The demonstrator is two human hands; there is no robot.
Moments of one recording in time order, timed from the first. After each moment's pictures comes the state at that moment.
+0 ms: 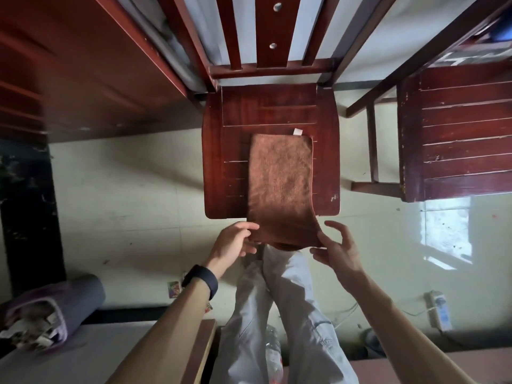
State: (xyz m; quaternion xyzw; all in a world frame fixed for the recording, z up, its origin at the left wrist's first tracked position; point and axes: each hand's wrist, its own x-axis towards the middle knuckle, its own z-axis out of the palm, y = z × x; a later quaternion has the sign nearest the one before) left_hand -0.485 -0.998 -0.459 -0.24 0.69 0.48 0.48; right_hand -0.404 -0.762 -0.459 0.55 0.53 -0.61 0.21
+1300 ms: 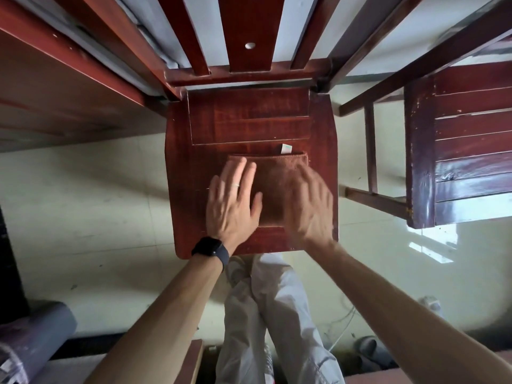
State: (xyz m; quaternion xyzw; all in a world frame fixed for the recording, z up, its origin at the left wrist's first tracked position) left_hand -0.593 -0.931 -0.573 0.19 0.97 0.14 0.11; right_hand -0.542 -0.764 -0.562 0.13 0.97 -0.22 0.03
